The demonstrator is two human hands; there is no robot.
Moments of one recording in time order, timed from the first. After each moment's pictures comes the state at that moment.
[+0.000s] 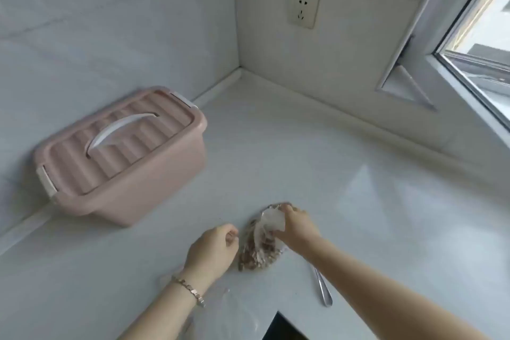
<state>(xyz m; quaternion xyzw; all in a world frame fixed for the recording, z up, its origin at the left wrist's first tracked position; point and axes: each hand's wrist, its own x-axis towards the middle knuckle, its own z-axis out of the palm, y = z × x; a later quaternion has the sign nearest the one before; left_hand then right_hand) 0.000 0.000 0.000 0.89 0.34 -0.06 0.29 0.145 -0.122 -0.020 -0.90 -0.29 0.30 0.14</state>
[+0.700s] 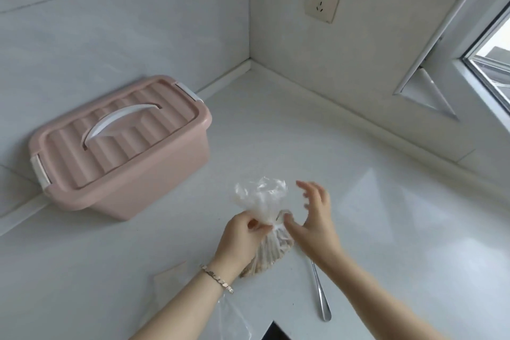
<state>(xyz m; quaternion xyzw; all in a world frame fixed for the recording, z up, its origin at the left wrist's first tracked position) 0.051 -0.022 0.005 0.76 0.33 0.06 0.55 0.146 -0.131 0.023 -0.84 -0.27 0.17 0.44</state>
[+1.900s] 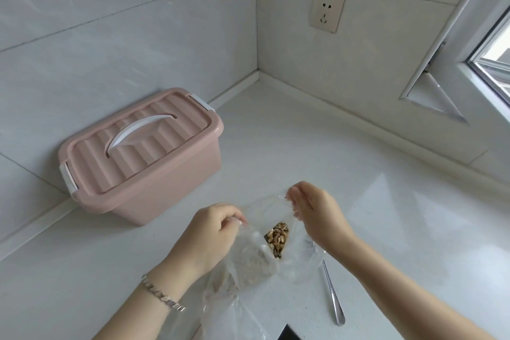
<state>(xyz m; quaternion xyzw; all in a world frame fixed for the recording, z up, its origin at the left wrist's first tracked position) -0.001 0.015 0.088 0.85 0.28 0.05 0.44 0.144 -0.118 0.071 -0.81 -0.31 0.21 0.45</state>
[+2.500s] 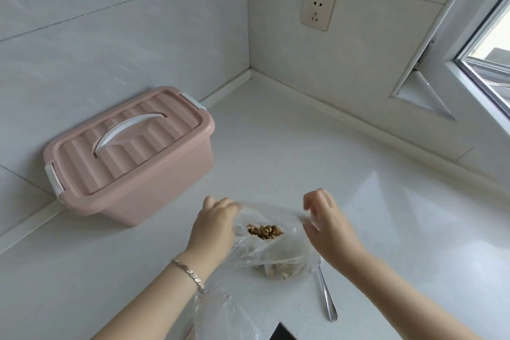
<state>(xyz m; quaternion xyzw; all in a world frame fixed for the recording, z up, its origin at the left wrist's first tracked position) 0.027 0.012 0.047 0.95 0.26 0.00 0.19 0.151 -0.156 0.043 -0.83 -0.42 0.09 0.36</state>
